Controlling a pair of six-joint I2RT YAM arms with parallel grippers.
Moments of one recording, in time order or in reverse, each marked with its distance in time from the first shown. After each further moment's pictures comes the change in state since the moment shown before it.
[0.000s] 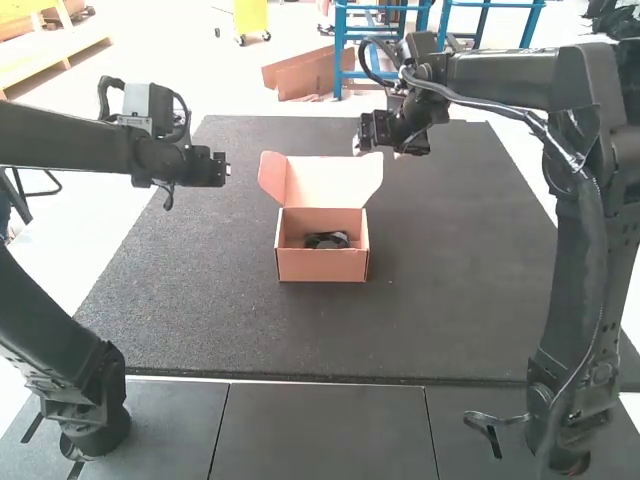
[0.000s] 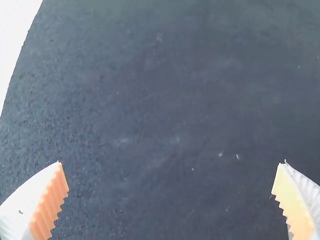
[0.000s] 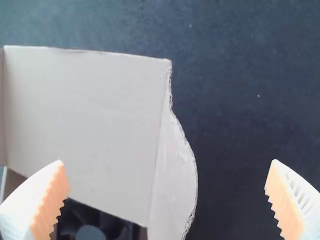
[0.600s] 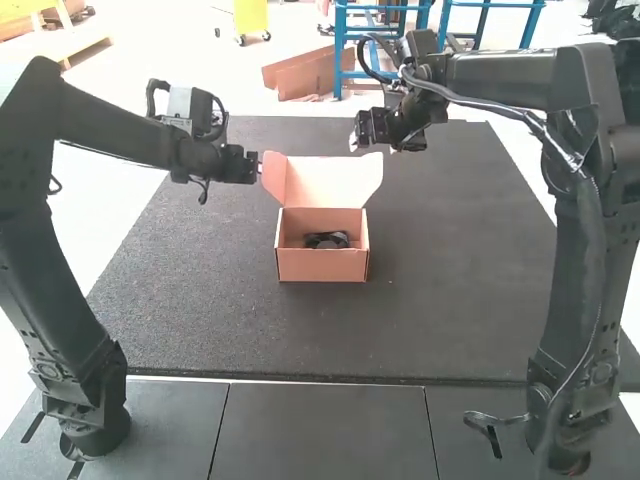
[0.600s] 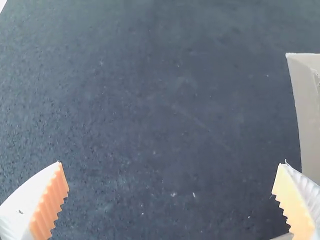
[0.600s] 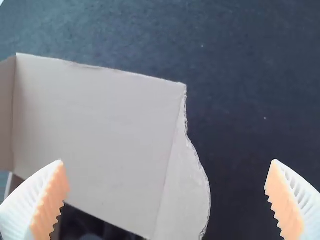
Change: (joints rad) left arm -0.092 0.221 0.131 0.106 0.000 -0.003; right arm 0.000 0.005 0.001 0.035 -0.031 -0.038
